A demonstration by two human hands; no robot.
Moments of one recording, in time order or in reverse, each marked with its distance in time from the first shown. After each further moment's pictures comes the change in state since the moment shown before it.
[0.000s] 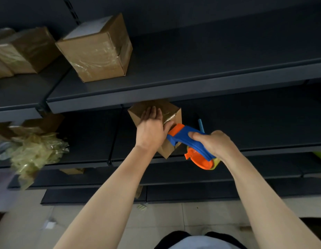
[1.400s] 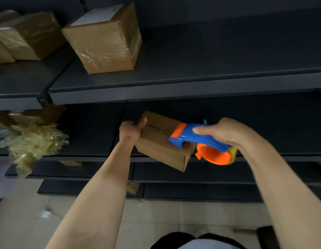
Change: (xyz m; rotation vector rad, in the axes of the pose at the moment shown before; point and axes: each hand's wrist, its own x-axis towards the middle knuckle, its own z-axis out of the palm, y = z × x) left_hand 0.012 -0.085 0.047 -0.867 -0.136 -0.815; right_hand 0.000 -0.036 -0.035 -0.273 -0.014 -0.097
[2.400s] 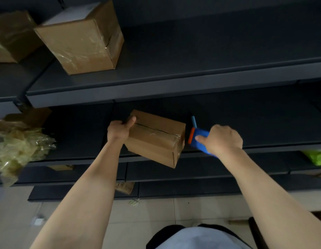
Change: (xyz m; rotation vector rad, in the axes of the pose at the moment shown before) left_hand 0.001 0.001 0.001 0.150 -0.015 0.020; right_hand 0.004 0.038 0.029 -0.359 0.245 0.055
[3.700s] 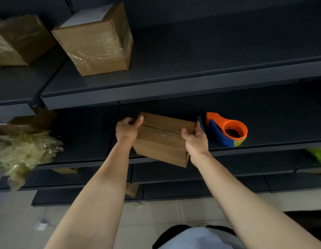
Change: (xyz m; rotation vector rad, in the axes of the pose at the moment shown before) left_hand 0.003 -0.004 0.001 -0.165 0.021 0.070; right_hand 0.002 -0.074 0.071 1.405 -0.077 0.175
